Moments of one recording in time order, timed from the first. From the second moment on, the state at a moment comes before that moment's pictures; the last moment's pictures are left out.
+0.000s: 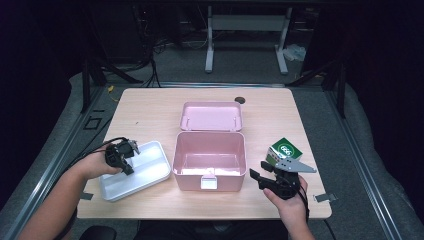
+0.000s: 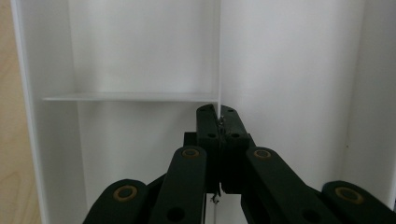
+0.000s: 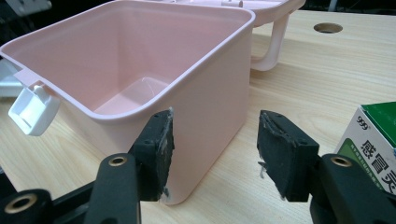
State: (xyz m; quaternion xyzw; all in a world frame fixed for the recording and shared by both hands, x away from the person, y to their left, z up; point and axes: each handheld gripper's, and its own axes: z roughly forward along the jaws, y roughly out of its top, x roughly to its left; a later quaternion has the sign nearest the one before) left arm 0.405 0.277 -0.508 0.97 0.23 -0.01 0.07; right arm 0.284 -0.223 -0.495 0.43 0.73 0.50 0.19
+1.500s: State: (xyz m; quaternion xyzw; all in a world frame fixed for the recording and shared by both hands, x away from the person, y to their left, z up) left arm 0.348 0.244 -0.489 0.96 0.25 0.06 0.13; right arm 0.370 -0.264 -0.449 0.43 0.86 0.23 0.16
